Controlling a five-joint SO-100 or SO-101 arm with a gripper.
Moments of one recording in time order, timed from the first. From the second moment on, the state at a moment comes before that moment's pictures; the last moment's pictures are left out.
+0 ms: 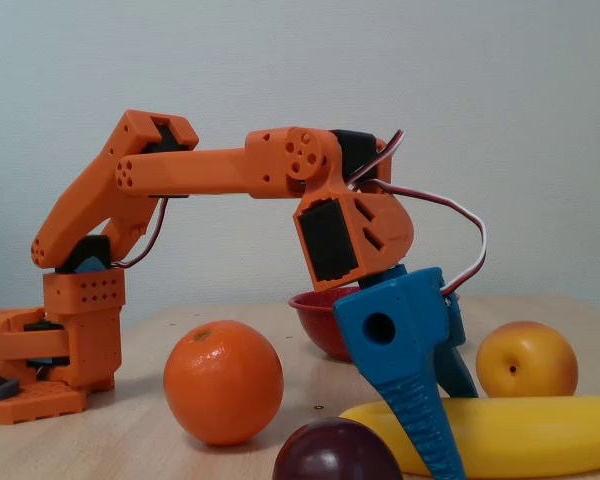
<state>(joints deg) 36.8 38.8 32.9 70.3 -98.2</state>
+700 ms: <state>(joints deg) 33.3 38.1 32.7 67.3 -97.5</state>
